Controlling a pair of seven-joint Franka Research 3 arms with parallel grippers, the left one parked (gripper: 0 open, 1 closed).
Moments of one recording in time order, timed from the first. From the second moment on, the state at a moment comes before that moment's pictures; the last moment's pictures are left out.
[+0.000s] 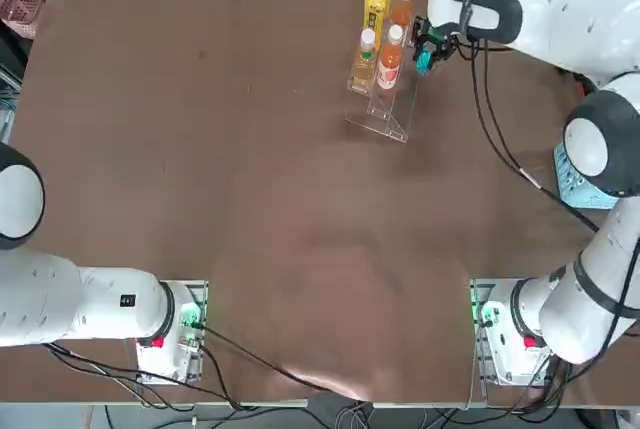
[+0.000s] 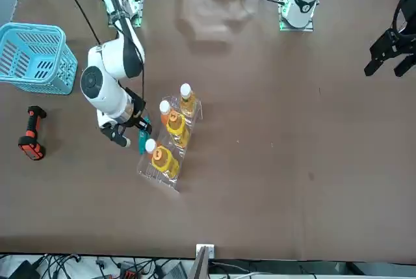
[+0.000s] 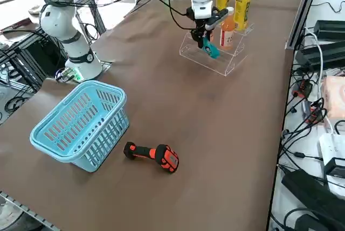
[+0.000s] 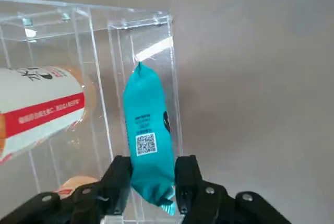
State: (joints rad) arm 0.53 0.39 -0.20 -1.88 0.24 2.30 0.63
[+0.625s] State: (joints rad) arm 0.54 0.40 -0.20 -1.88 0.24 2.33 0.63
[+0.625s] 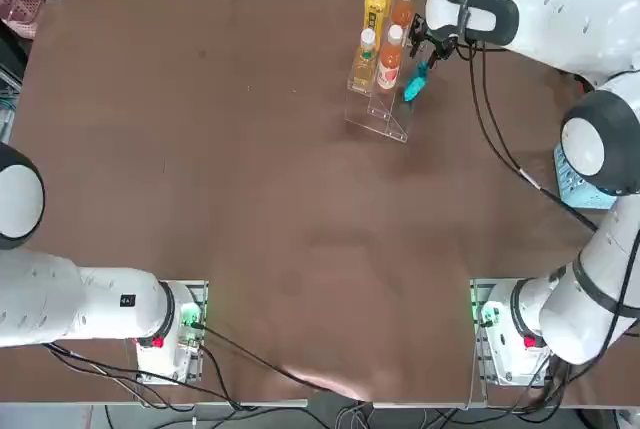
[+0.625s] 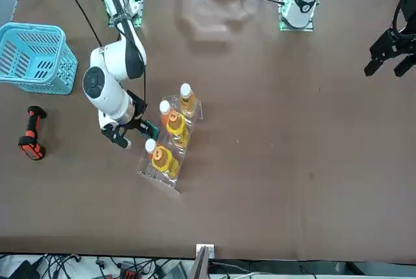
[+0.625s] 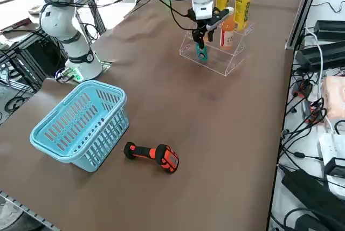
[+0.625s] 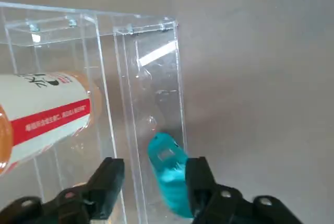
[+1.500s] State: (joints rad) arm 0.54 0.40 -0.21 -1.87 0.24 2.33 0.62
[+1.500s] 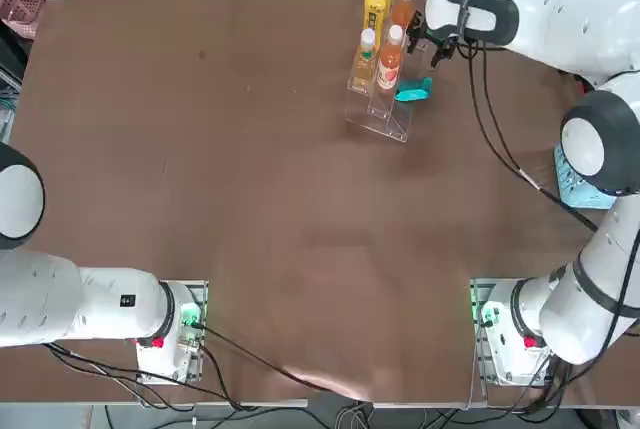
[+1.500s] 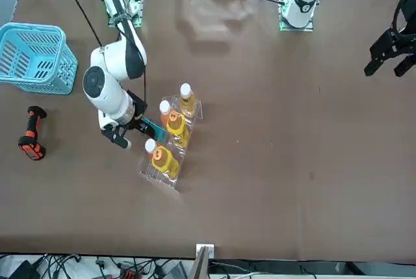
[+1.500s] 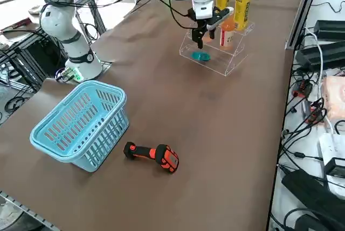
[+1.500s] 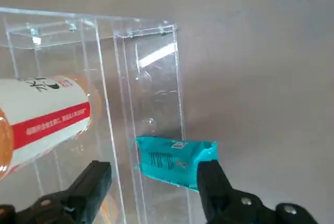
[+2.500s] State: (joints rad) arm 0.29 0.30 -0.24 -1.63 0.18 1.82 0.17
